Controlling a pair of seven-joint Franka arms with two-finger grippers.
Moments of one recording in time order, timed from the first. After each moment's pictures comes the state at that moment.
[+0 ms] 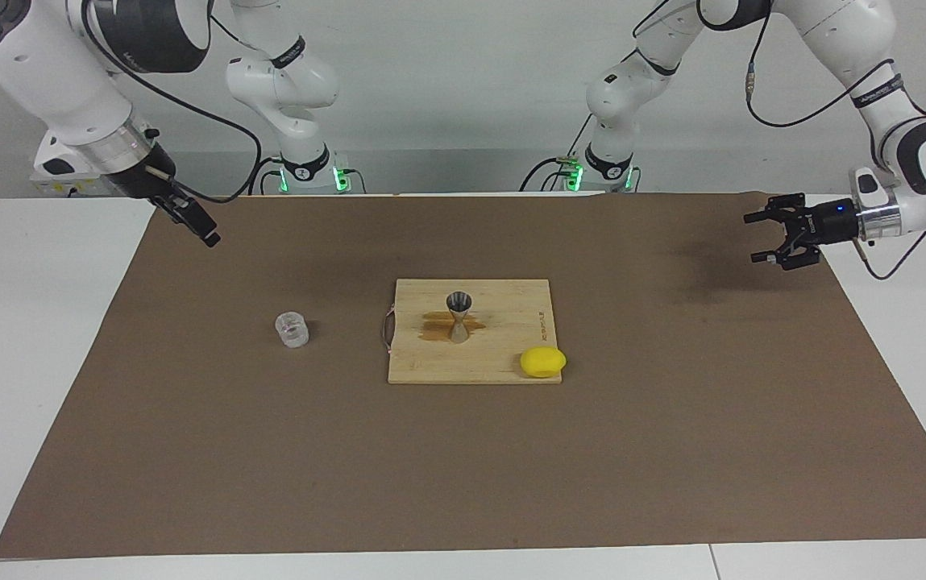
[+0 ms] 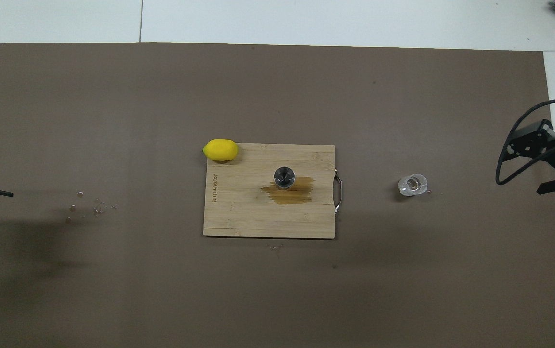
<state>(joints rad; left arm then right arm) 0.56 0.31 -0.02 -1.67 -0.55 1.25 2.33 -0.12 0.01 0.01 -1.68 0.13 1.58 0.67</state>
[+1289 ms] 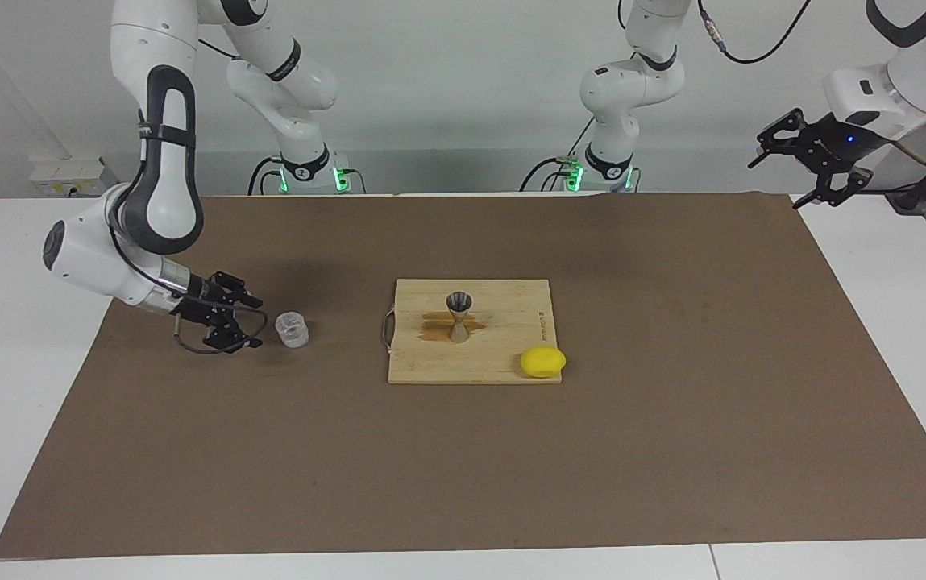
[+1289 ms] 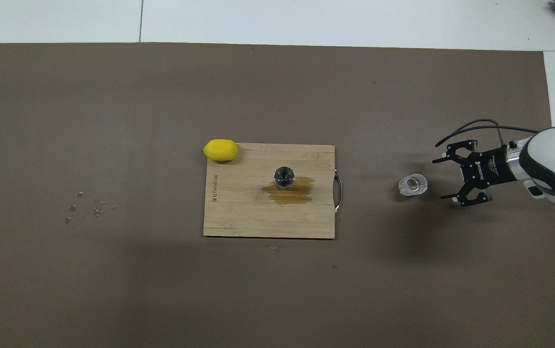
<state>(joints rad) 0.20 0.03 -0.06 -1.44 -0.15 1.22 0.76 -0.23 0.31 0.01 -1.98 0.62 1.94 0.89</state>
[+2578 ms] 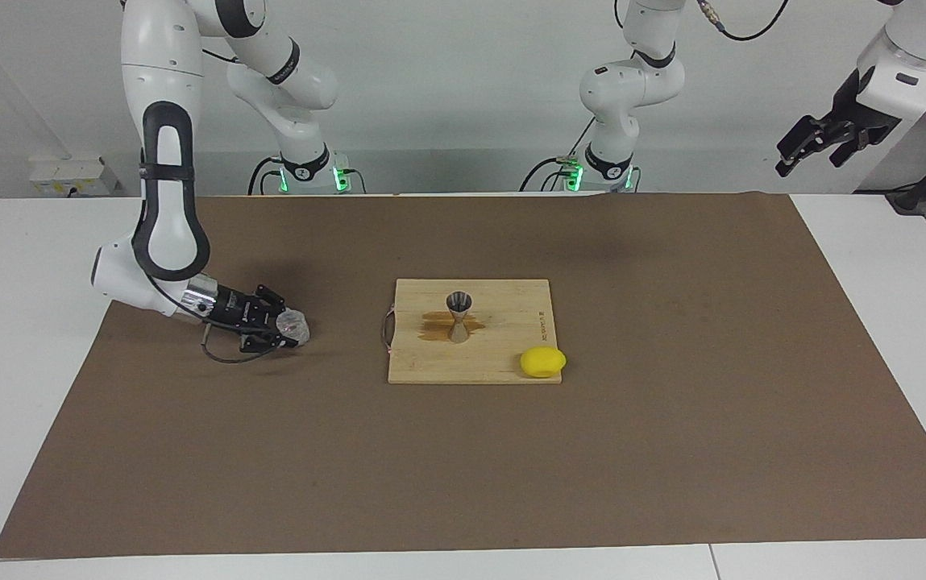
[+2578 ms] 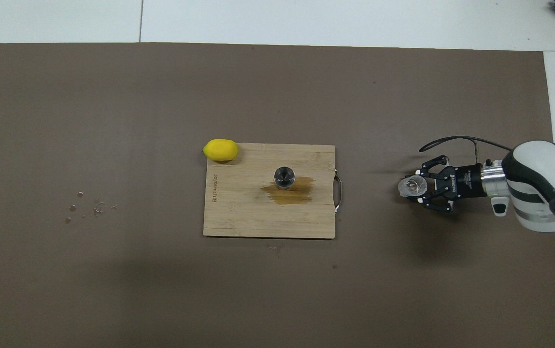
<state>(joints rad) 0.19 -0.03 -0.08 -1.46 0.03 1.32 -0.03 -0.22 0.34 0.02 -2.10 0.91 2.00 0.79</state>
